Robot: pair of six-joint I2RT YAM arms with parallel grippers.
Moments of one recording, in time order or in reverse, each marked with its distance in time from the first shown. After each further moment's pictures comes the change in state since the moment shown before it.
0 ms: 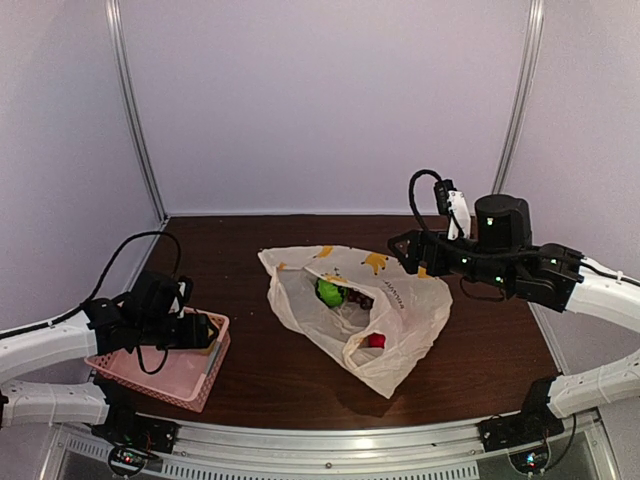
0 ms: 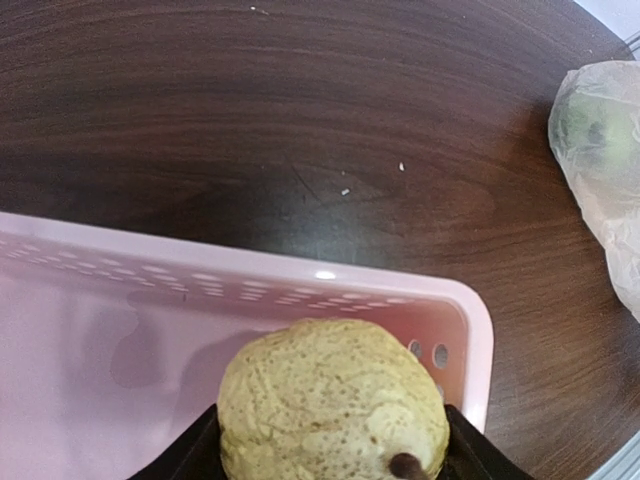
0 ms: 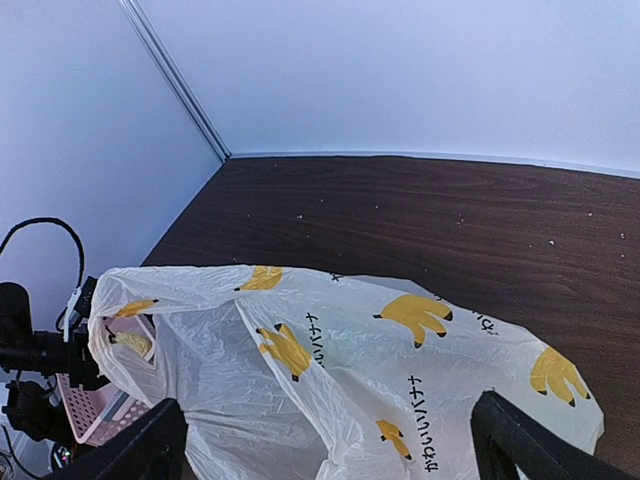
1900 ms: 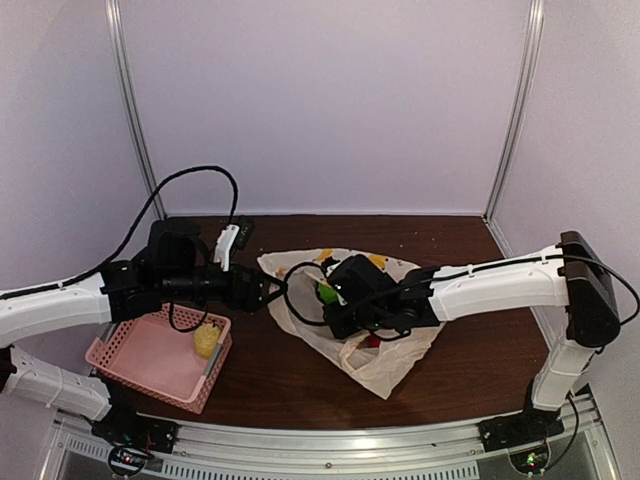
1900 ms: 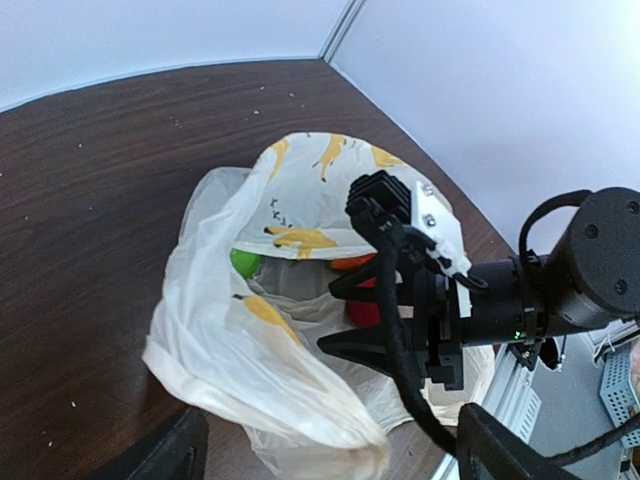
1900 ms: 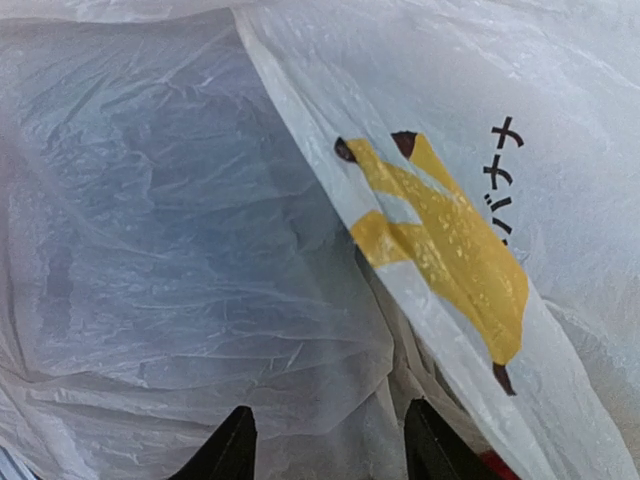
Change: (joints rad) left arm -0.197 0.209 0.329 0.332 0.308 0.206; right arm 0.232 0.687 0.230 -0.036 0.105 -0.015
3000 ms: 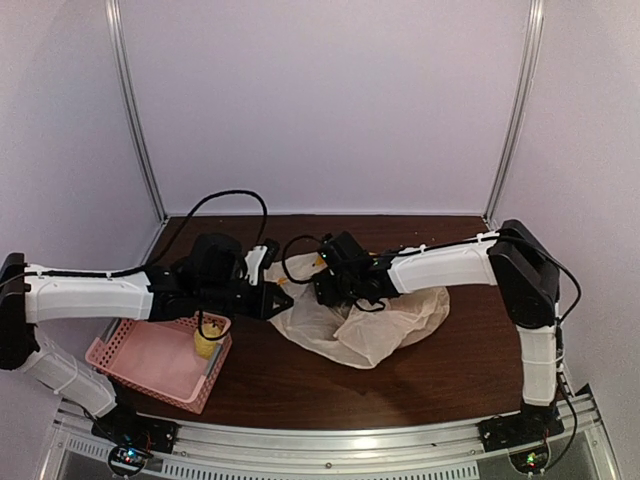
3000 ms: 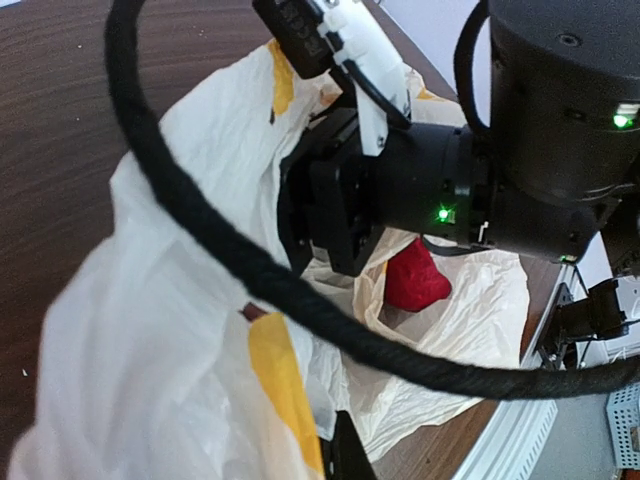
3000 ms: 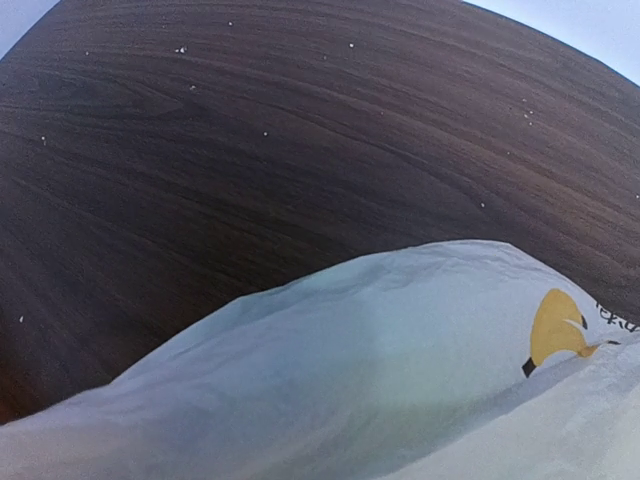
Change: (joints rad) left arm -0.029 0.261 0.016 0.084 -0.030 -0.112; right arm -0.185 0.327 0.272 0.089 0.051 -0.042
